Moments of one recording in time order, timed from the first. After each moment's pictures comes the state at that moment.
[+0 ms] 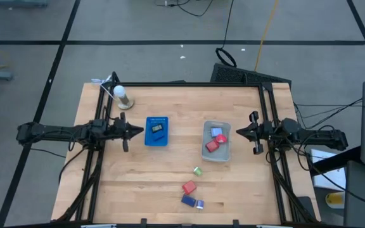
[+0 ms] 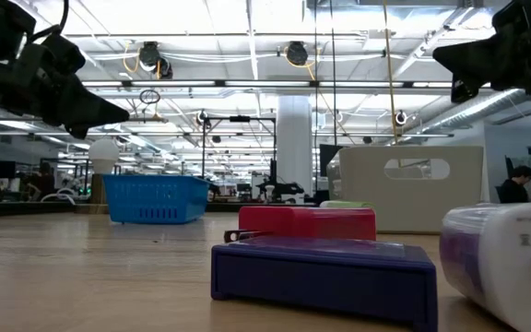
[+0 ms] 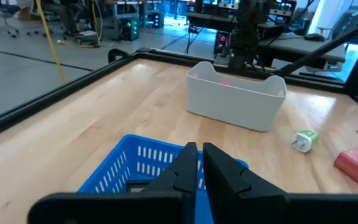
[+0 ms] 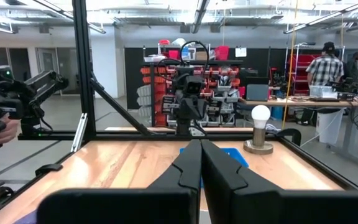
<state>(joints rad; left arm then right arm) 0.03 0.31 0.02 0.15 -0.15 -0.13 -0.02 0.01 0.01 0.17 -0.05 0.01</state>
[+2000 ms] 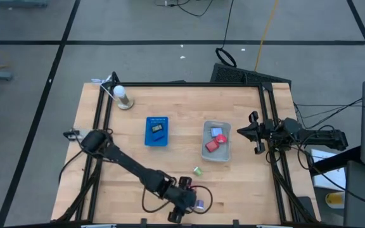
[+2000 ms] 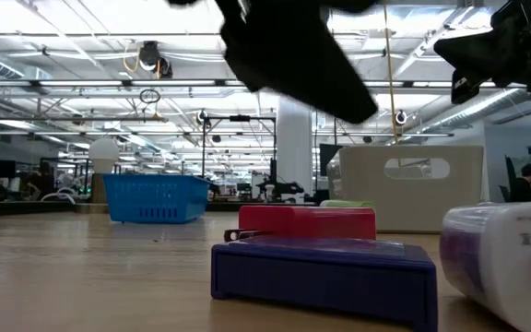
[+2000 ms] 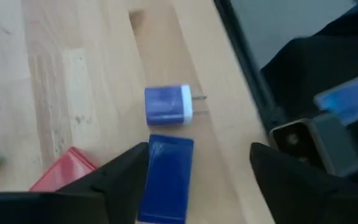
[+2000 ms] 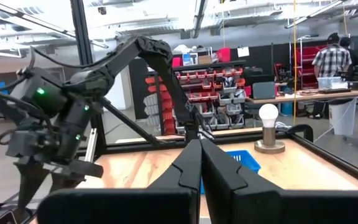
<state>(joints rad) -0.53 2.13 1.61 -0.35 0.01 -0.26 -0.02 0.01 0.01 0.21 -0.05 0.12</state>
